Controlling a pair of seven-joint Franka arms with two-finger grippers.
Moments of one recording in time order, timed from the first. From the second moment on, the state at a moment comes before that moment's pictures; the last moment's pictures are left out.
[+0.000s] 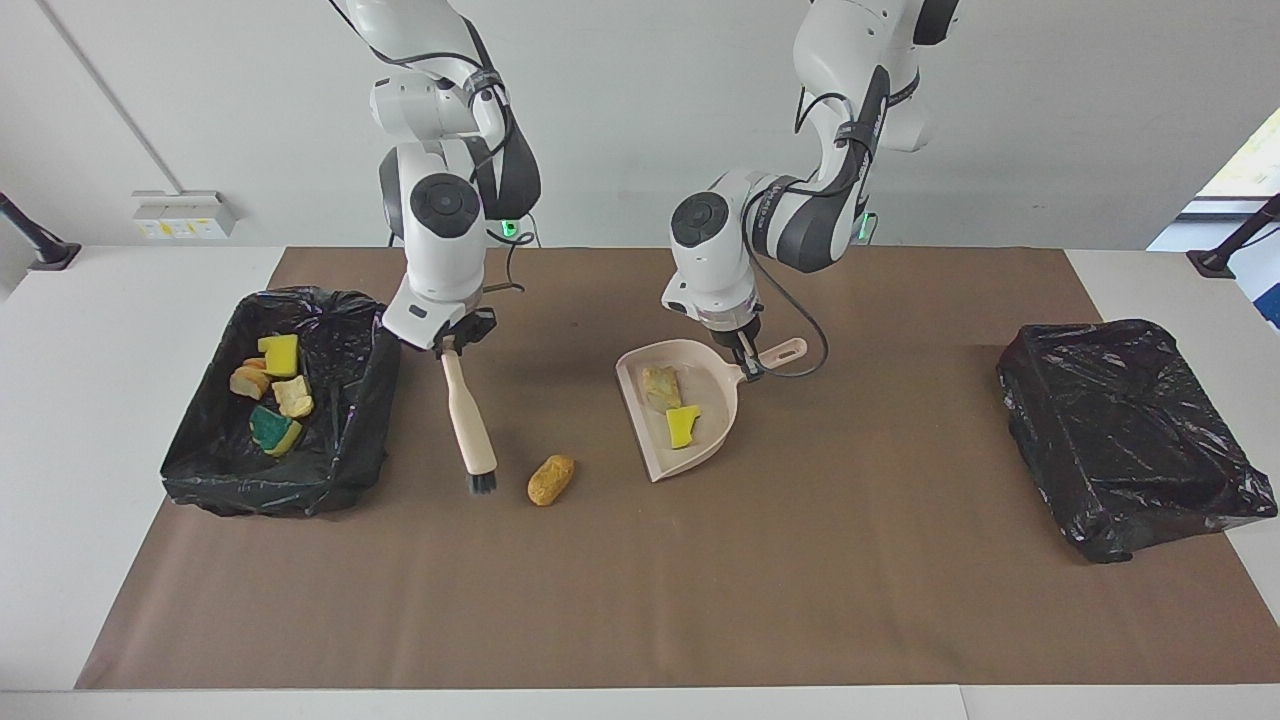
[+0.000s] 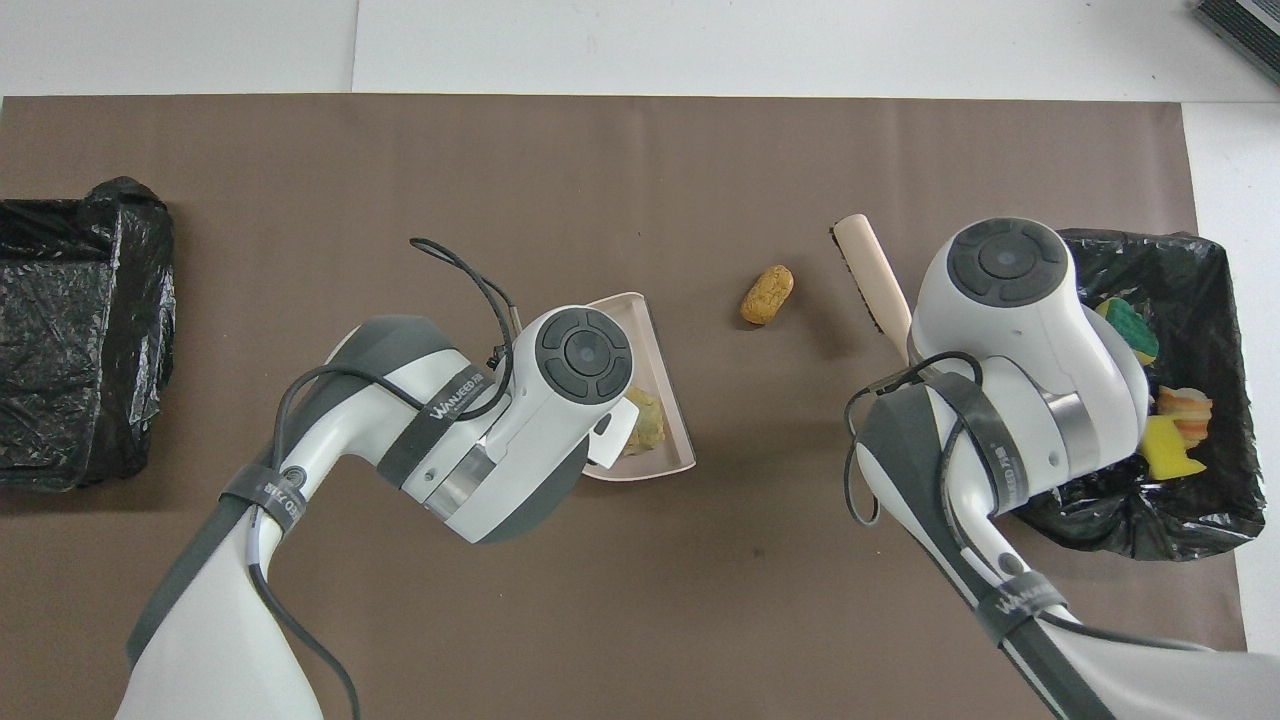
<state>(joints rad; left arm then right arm) -0.63 0.29 -0.02 -1.82 0.24 1.90 0.60 0.11 0.20 0.13 -1.90 -0.27 1.85 0.00</state>
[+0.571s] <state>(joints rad) -0.63 0.29 -0.02 -1.82 0.23 1.90 0.59 0.23 0.34 0.16 -1.82 0.06 1.83 0.07</state>
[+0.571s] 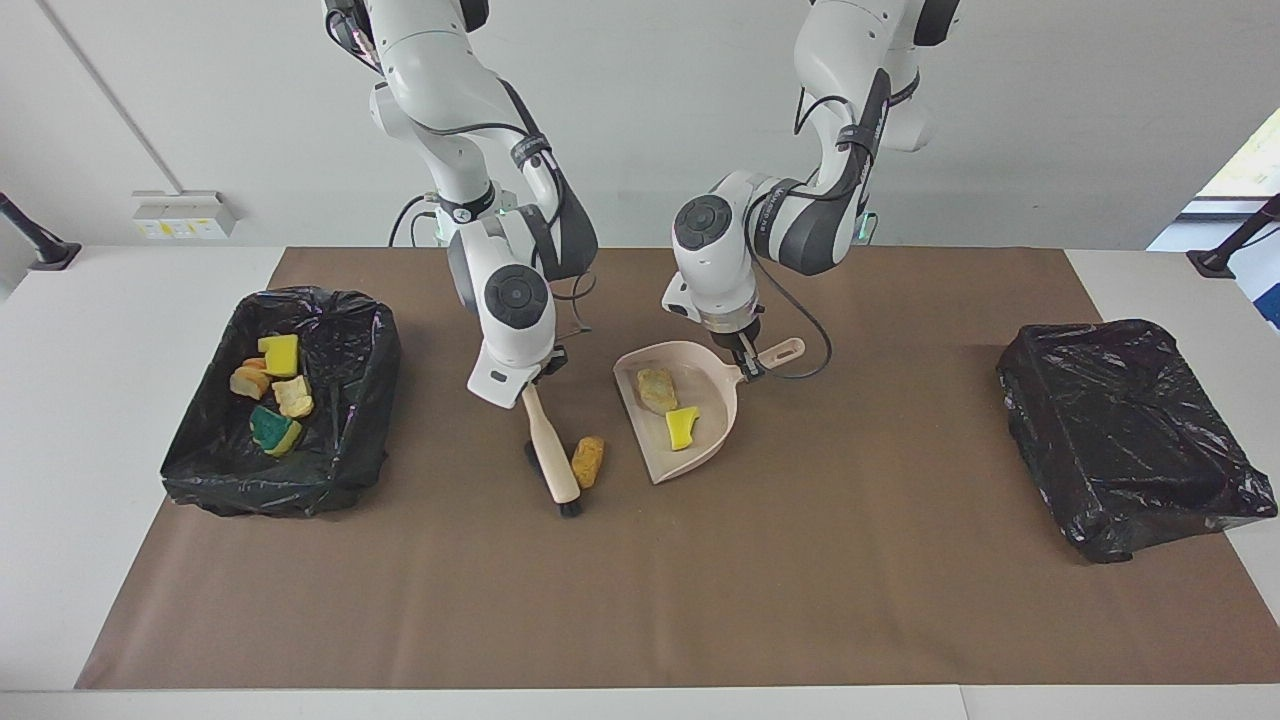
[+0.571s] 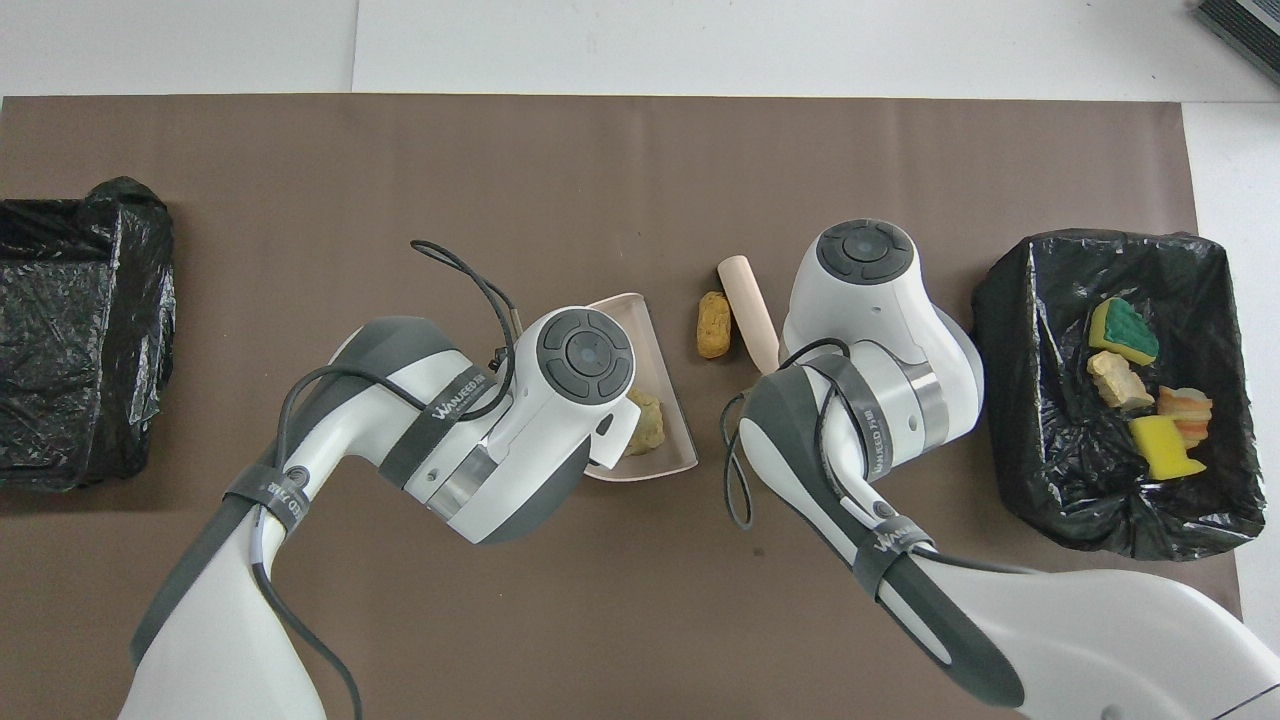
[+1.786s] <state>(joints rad) -0.64 0.29 -0.03 -1.84 0.23 2.02 0.60 0.20 0.08 0.16 -1.89 0.32 1.64 0.08</state>
